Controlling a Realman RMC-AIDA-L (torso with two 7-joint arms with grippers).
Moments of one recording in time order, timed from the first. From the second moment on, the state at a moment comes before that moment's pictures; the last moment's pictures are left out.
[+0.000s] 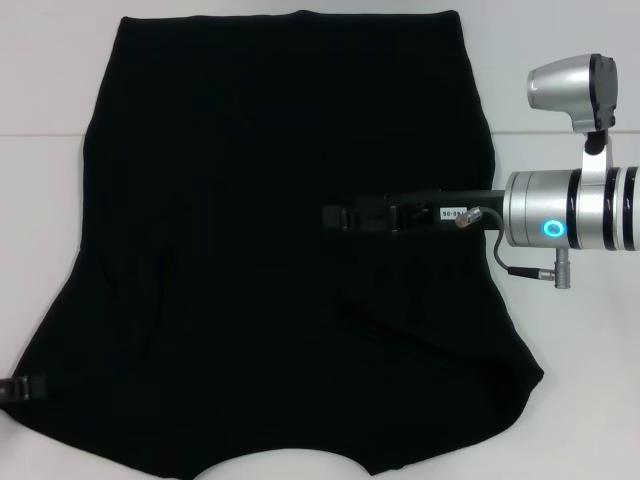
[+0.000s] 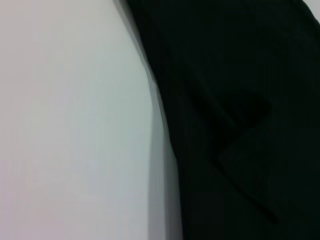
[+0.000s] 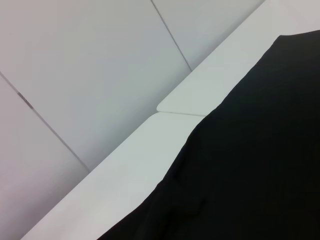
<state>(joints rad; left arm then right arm) -0.41 -2.06 0.17 0.98 2.62 1.63 -1.98 0.83 2.09 -0.90 -0.46 -1.90 -1.15 1.87</state>
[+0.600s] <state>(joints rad) -0.42 -2.07 0.24 0.98 2.63 1.63 -1.98 0.83 2.09 -0.89 -0.46 -1.90 -1.16 1.87</state>
